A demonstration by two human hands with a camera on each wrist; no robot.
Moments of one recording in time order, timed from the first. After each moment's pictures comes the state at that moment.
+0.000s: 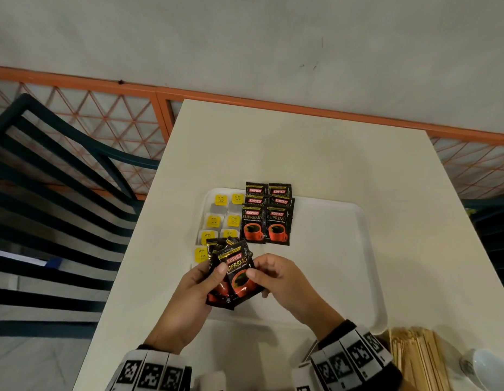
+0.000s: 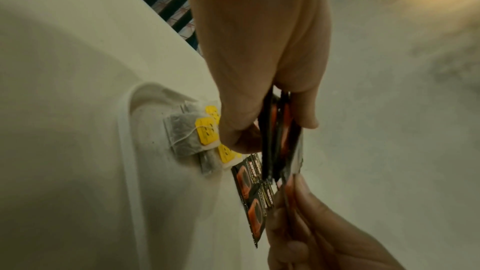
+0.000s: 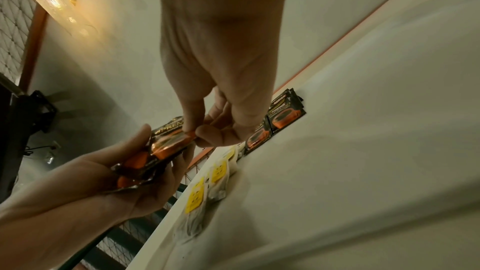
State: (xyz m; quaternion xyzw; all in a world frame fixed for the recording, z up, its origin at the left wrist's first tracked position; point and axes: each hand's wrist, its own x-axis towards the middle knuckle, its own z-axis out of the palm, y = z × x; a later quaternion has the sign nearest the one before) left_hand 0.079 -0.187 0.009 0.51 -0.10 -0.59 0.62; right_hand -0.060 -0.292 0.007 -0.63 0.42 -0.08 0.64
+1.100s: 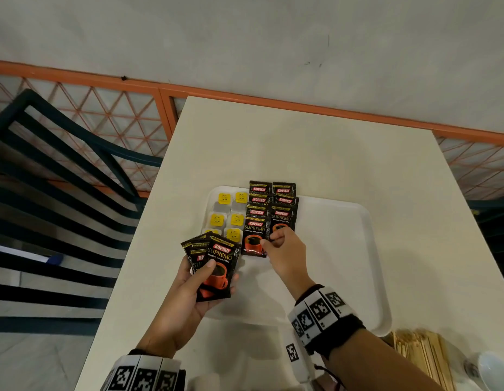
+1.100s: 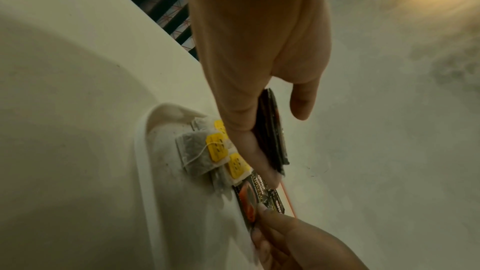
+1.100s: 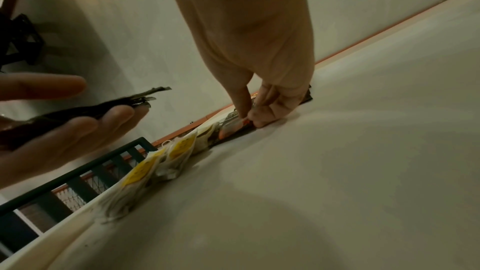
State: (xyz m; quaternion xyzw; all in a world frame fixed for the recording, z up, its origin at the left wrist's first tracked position) left_hand 0.089 -0.180 0.010 0.49 -0.05 -0.58 0.65; right_hand -0.028 -0.332 -0.038 -0.63 0.59 -0.21 0.46
